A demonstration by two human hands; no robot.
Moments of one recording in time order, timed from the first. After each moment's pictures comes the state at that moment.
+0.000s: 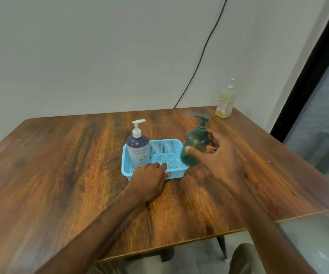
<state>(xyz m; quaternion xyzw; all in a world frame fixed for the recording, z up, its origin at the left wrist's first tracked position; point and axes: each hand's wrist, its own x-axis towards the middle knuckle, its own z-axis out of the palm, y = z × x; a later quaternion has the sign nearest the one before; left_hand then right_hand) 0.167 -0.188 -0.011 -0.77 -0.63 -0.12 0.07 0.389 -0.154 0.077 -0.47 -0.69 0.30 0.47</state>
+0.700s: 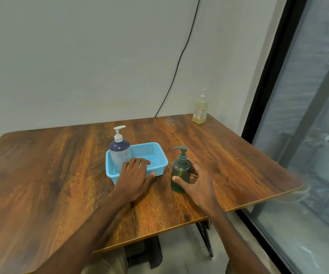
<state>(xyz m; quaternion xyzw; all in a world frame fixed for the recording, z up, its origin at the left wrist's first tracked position) 0.178 -0.190 -0.020 -0.74 -0.64 -0.21 0.09 0.424 -0.202 0.008 -0.52 -0.69 0.27 0.43</state>
